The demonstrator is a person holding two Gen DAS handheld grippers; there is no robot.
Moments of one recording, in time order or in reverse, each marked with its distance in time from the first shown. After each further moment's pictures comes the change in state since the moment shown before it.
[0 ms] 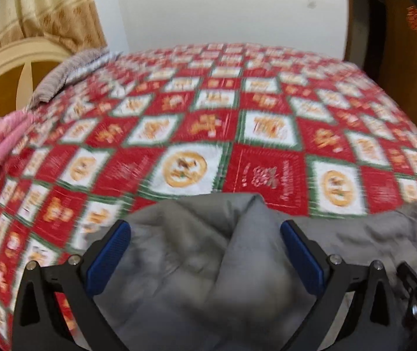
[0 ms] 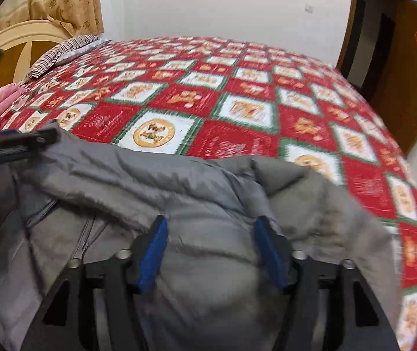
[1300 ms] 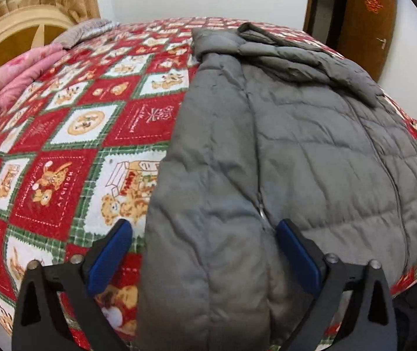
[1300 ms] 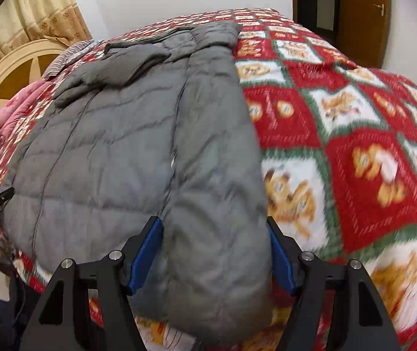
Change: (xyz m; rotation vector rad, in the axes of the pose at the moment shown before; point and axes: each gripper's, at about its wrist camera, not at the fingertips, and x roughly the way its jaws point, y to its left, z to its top) left arm -0.221 0.156 -0.354 0.064 0.092 -0.162; right arm -0.270 -0.051 -0.376 0.226 0.103 0.099
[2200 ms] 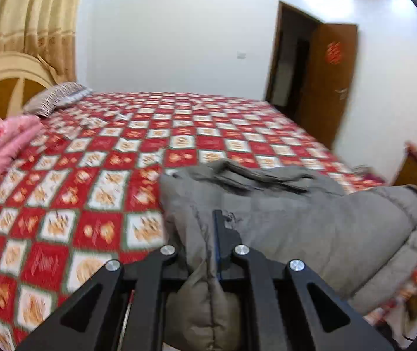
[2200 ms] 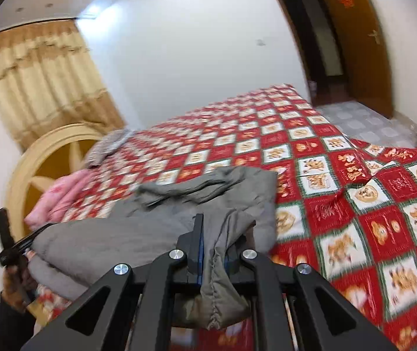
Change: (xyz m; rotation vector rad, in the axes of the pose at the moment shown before) left arm -0.074 0.009 0.154 0.025 -0.300 -0.156; right arm -0.091 -0.015 0.151 0.162 -0.356 0.183
